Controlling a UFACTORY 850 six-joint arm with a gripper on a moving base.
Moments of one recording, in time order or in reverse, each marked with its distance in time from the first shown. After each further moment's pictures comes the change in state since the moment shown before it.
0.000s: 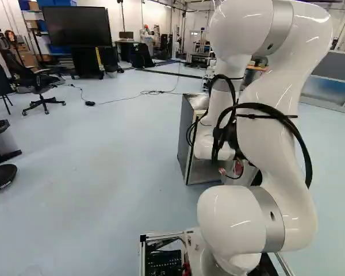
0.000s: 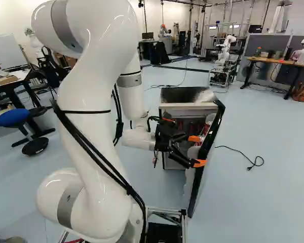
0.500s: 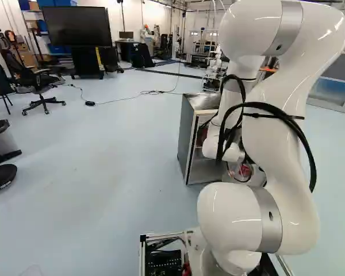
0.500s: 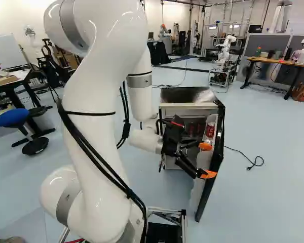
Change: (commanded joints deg) arm -7.8 -0.5 -1.1 1.2 0.0 0.0
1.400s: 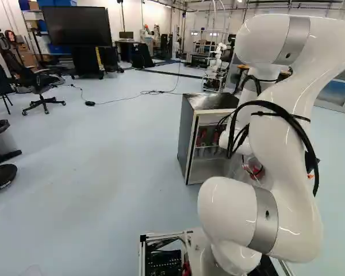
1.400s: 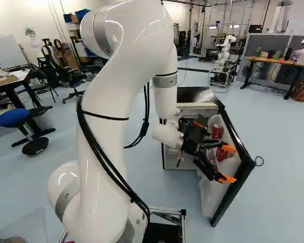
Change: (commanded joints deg) arm -12.0 -5.7 -12.0 0.0 0.0 0.0
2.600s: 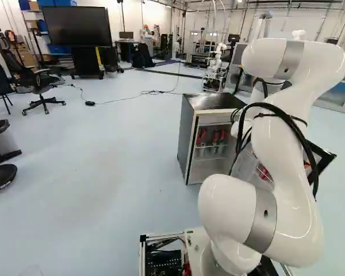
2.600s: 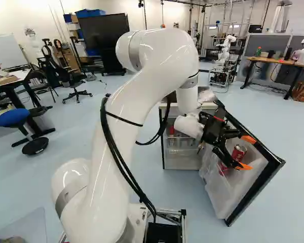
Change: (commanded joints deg) arm -6.3 -10.6 -21.0 0.0 0.0 0.0
